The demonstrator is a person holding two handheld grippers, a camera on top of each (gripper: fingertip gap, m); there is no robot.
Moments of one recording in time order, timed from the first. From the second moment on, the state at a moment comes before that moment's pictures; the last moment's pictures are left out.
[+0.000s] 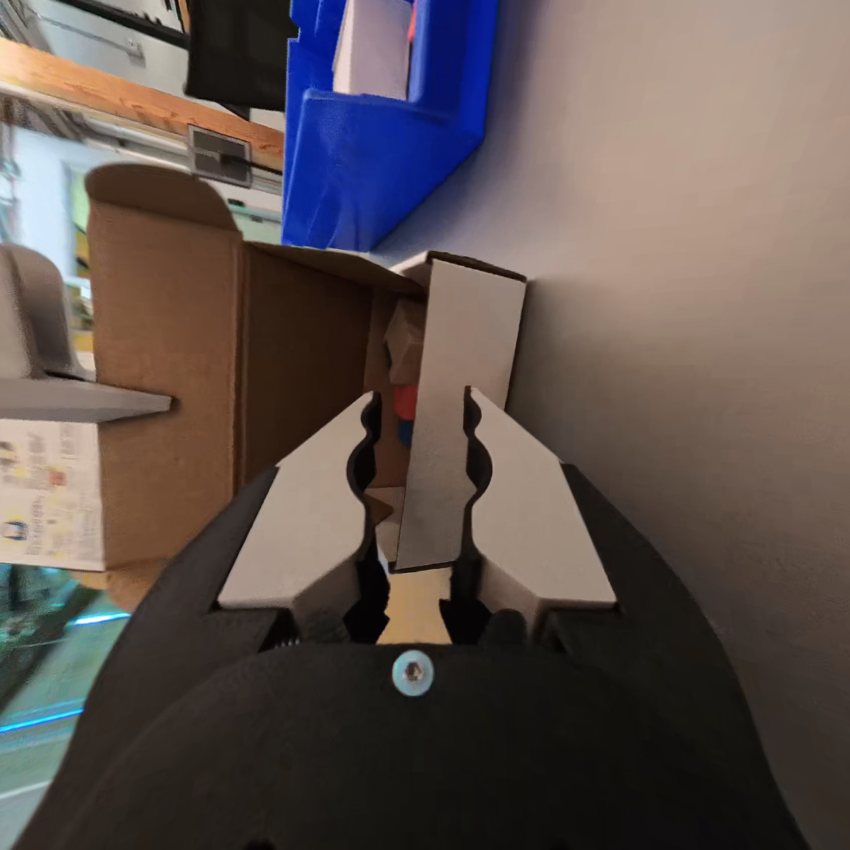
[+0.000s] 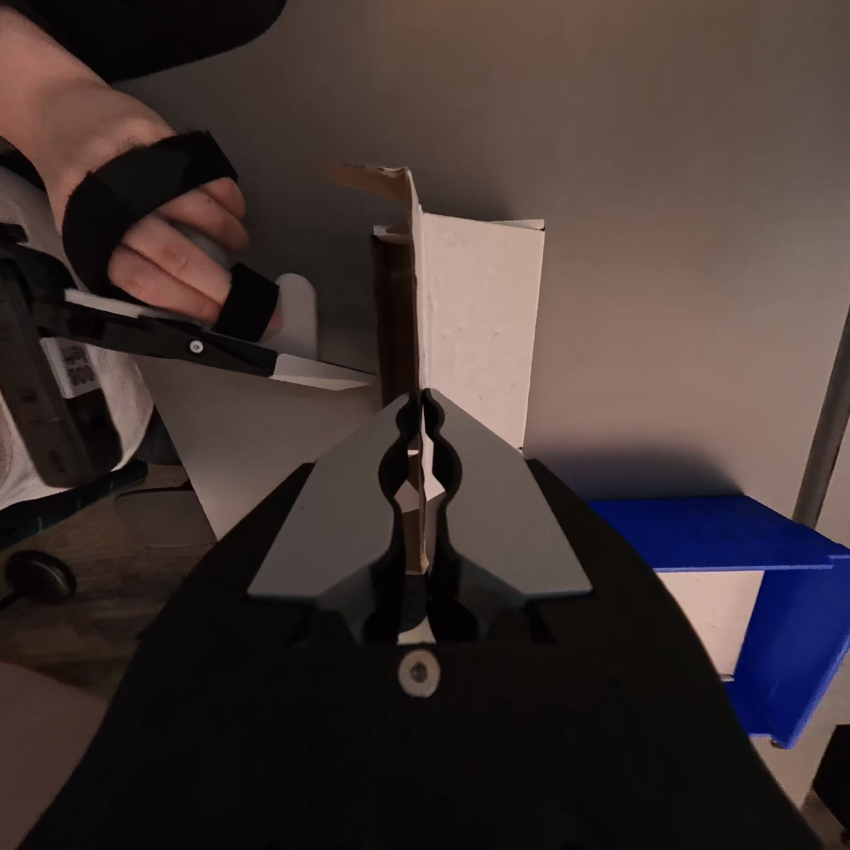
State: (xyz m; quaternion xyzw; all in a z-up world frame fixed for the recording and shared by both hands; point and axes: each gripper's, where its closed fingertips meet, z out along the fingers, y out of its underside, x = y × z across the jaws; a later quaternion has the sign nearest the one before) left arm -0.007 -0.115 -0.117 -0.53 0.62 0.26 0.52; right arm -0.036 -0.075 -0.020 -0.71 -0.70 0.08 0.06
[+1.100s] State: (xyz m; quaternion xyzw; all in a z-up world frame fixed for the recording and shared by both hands) left arm -0.014 -0.097 -0.138 -0.64 0.58 0.18 0.47; right arm -0.054 0.073 -0.043 -0.64 -0.70 -0.21 0.22
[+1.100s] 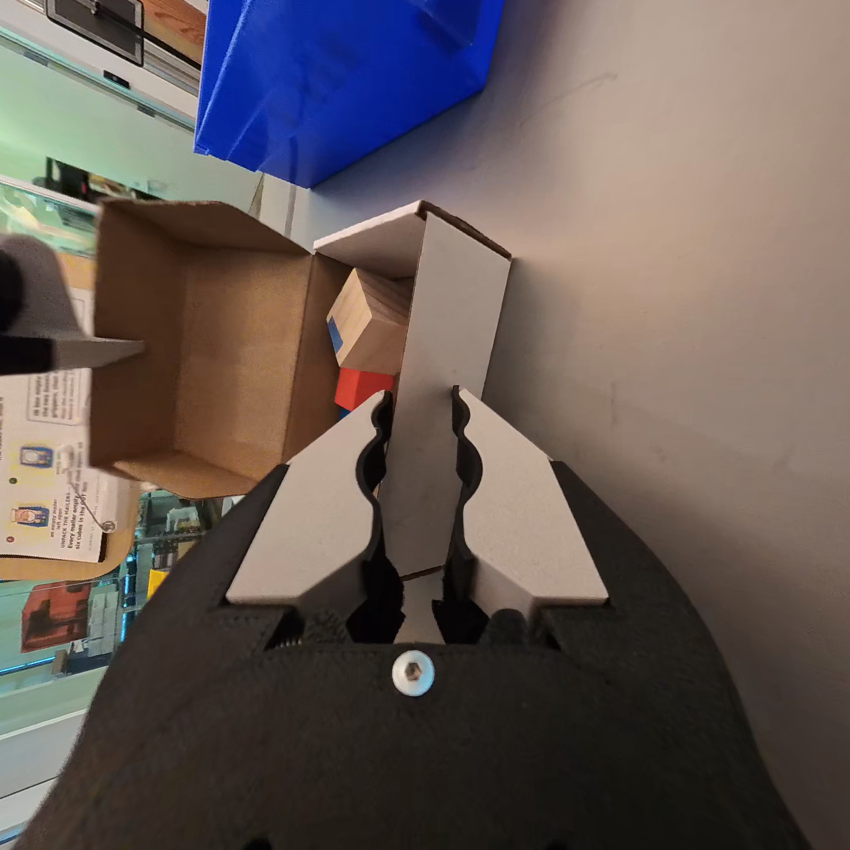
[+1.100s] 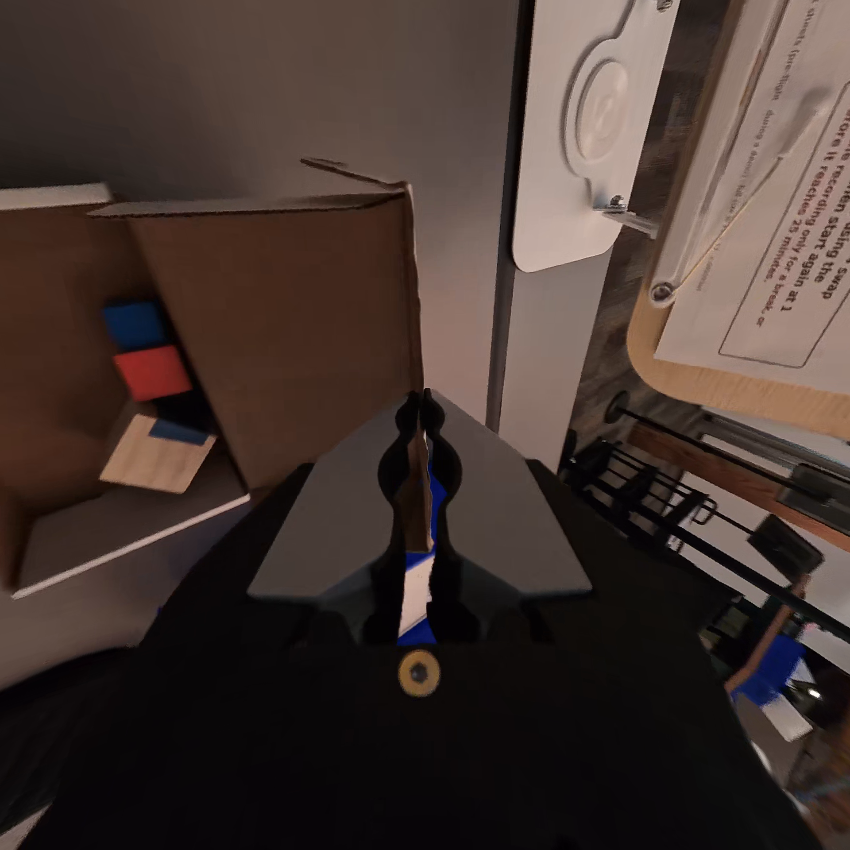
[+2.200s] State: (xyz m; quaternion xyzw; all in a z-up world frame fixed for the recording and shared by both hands) left arm -0.022 -0.094 -0.139 -0.62 0.58 0.21 0.48; right arm -0.035 0.098 -0.029 -0.64 -0.66 -0.25 0.32
